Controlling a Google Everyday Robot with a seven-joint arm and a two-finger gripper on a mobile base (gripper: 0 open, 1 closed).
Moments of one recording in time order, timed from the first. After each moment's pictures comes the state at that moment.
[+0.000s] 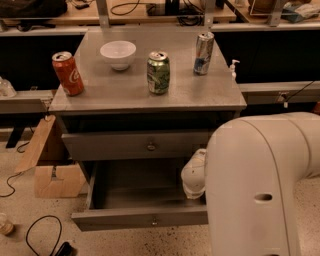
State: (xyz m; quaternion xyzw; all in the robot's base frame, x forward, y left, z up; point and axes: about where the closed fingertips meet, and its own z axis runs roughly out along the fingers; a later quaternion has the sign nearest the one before) arm 0.575 -0.140 0.394 -0.73 0.67 -0.07 0.06
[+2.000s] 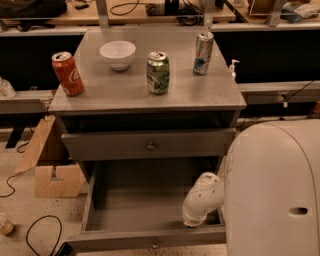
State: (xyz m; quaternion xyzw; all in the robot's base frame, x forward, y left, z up) arm 0.467 -0.116 0.366 -0.67 0.74 0.02 0.06
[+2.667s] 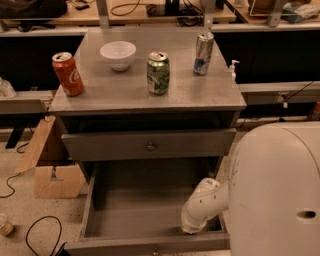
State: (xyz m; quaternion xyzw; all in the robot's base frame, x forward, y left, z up) arm 0.443 -0.109 0.363 -0.68 0.73 0.04 0.07
